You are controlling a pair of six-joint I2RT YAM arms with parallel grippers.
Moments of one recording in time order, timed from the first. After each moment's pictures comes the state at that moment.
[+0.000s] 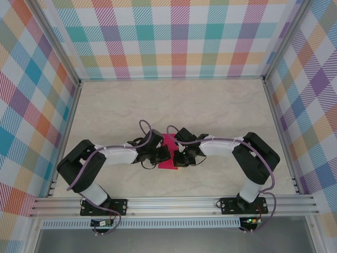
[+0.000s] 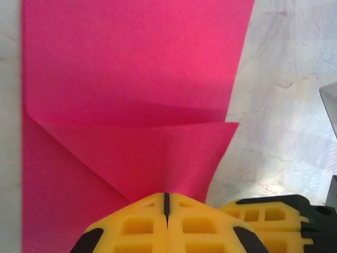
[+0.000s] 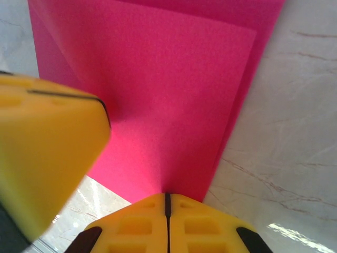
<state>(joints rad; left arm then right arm) -0.76 1.61 0.71 -0.04 0.30 -1.00 0.84 1.72 0.90 -0.42 -0.37 0.74</state>
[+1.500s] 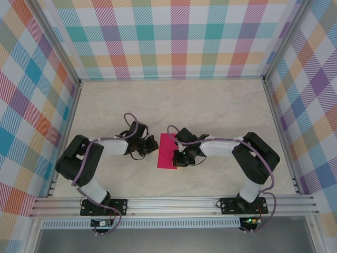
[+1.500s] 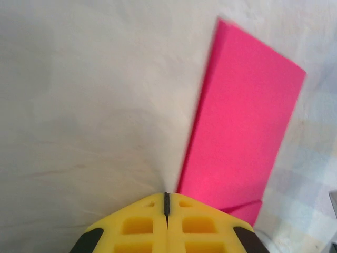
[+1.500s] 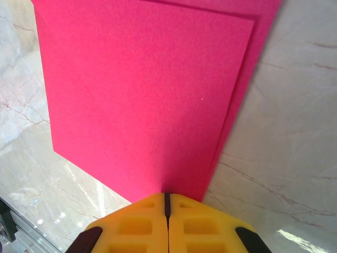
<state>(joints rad) -0.46 1.64 0.70 -0.03 0.36 -0.85 0.83 1.72 0.88 -0.38 -0.39 0.74</state>
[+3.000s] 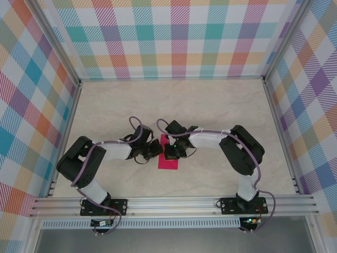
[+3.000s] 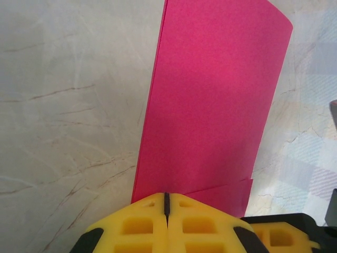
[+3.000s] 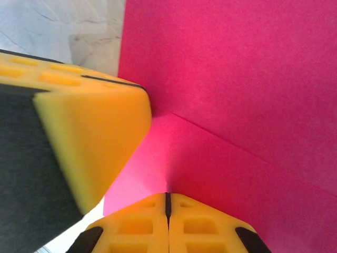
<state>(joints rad) -0.57 1.64 0.66 0.04 0.37 -0.92 0.84 1.90 1.13 -0.46 -0.40 0.67</state>
